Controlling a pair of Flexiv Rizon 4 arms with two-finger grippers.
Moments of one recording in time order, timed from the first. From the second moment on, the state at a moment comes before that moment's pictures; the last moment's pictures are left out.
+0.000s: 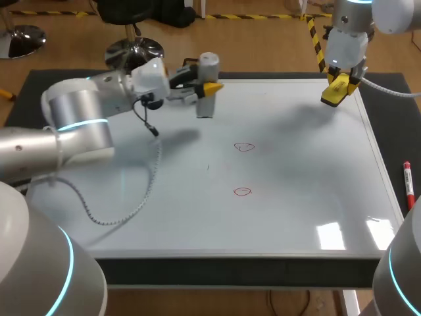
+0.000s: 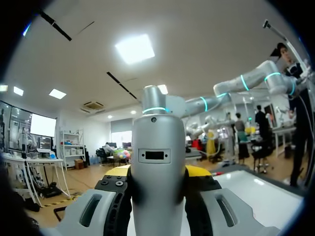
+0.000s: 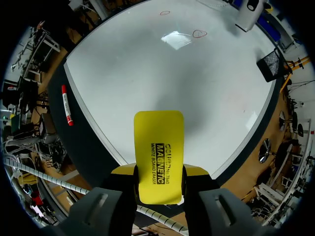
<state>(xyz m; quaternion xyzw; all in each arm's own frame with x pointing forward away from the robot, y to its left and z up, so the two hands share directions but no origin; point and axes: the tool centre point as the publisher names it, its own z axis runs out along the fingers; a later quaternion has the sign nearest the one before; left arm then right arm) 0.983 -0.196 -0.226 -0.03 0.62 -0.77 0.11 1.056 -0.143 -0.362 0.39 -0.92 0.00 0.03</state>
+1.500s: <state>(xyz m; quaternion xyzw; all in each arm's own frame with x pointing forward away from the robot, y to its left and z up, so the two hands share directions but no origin) 1.018 -0.064 -0.234 -0.14 0.59 -0.77 0.18 1.056 -0.143 -0.362 0.39 -0.92 0.00 0.03</state>
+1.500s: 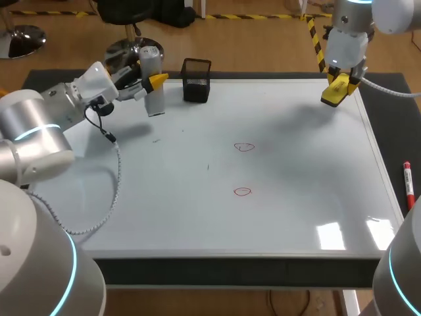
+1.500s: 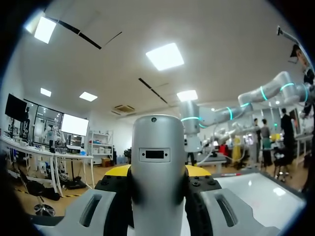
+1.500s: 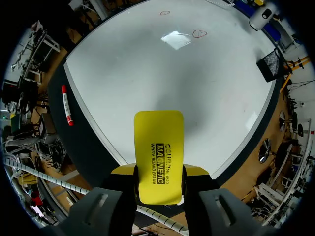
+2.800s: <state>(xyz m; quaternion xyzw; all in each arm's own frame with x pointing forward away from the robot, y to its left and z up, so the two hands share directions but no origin) 1.019 -0.064 -0.233 -0.14 0.59 -0.77 0.18 0.987 0.020 -0.343 0.57 -0.82 0.01 0.01</state>
